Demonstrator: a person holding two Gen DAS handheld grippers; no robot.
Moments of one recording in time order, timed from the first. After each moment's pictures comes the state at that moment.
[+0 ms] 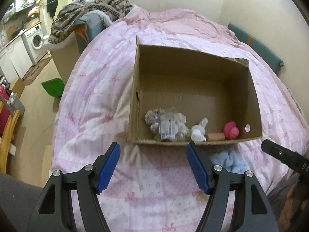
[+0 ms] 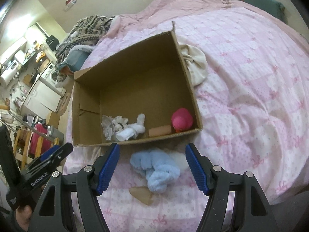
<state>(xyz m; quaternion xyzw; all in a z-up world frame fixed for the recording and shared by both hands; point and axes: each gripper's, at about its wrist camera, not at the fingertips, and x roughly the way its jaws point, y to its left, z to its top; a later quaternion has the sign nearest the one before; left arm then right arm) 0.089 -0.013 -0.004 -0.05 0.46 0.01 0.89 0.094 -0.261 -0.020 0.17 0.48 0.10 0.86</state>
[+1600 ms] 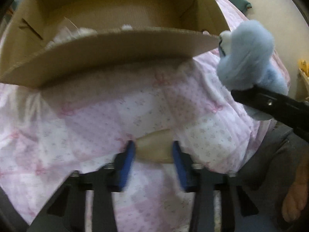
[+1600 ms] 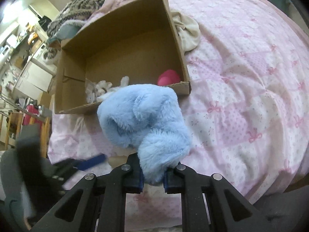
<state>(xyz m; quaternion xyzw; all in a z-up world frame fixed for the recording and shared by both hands) 0.081 -0.115 -0.113 -0.01 0.61 -0.17 0.77 0.068 -0.268 -0.057 0.12 0.55 0.09 0.82</state>
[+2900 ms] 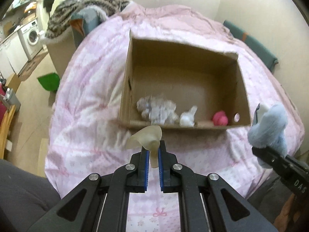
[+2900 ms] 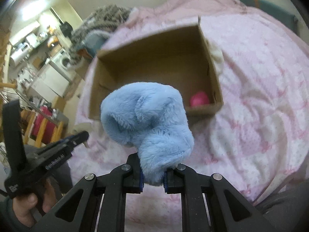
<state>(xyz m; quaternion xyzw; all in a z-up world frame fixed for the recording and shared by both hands) 0.067 -0.017 0.007 -0.05 0.46 -0.02 0.88 0.051 -0.228 -0.002 0.12 0.45 0.15 0.87</state>
